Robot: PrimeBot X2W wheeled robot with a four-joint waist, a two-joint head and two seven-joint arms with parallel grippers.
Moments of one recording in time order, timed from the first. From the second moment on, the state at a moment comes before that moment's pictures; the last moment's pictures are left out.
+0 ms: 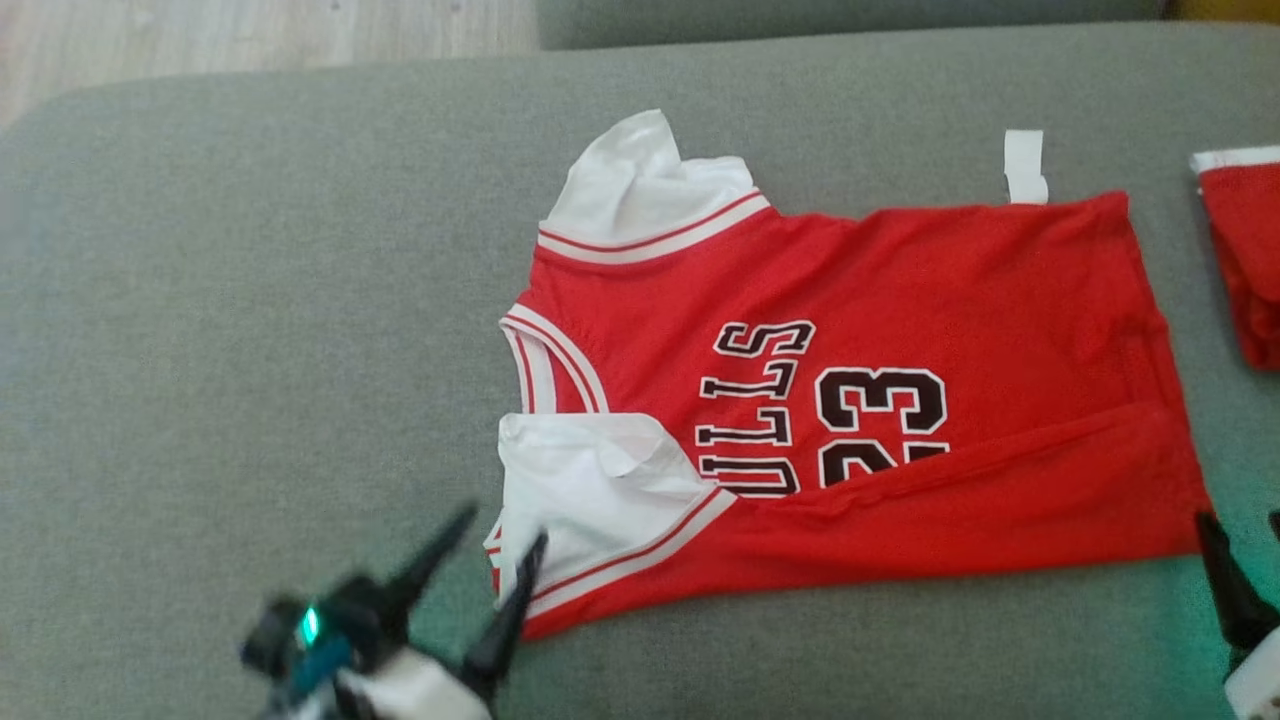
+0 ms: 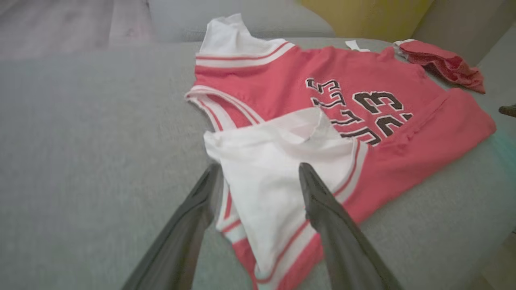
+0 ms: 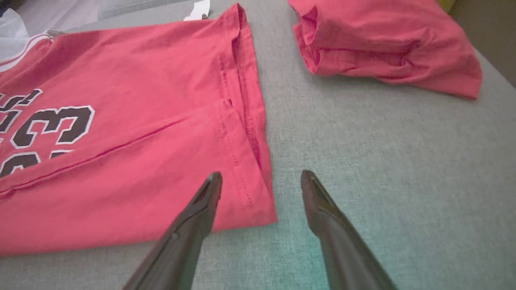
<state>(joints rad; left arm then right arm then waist) 0.04 0.35 -0.56 -0.01 -0.42 0.03 0.03 0.18 -0.45 -0.05 0.22 0.55 0.12 0.09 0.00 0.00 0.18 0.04</state>
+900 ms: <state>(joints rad) -1.15 0.54 -0.81 0.29 -0.73 -0.13 0.75 -0.04 -0.39 0.03 0.05 0.50 0.12 0.14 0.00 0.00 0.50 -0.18</state>
